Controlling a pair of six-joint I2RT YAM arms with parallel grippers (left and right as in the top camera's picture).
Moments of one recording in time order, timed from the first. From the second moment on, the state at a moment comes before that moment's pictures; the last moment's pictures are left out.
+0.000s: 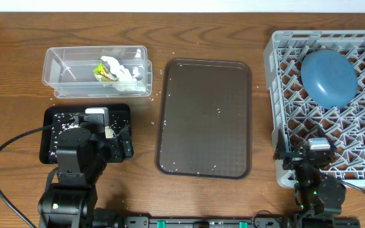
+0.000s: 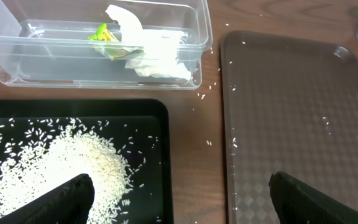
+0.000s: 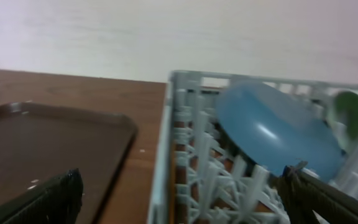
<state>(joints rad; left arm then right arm) -0.07 0.64 0.71 -0.74 0.07 -0.14 -0.06 0.01 0.01 -0.07 -0.09 -0.05</state>
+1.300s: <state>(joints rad) -0.07 0.64 0.71 -0.74 0.07 -0.14 -0.07 0.01 0.01 -0.07 0.04 0.09</state>
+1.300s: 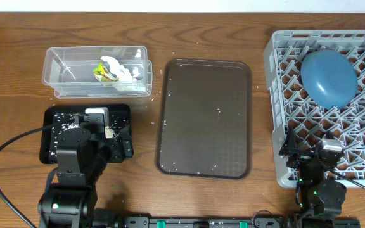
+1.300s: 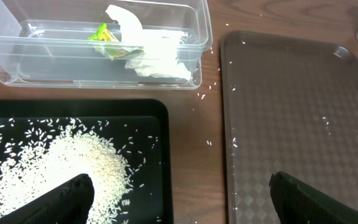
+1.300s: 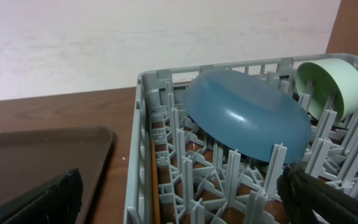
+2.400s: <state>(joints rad) 0.00 0.23 0.36 -0.57 0.05 -0.16 -0.07 0.01 0.01 -0.07 0.04 0.09</state>
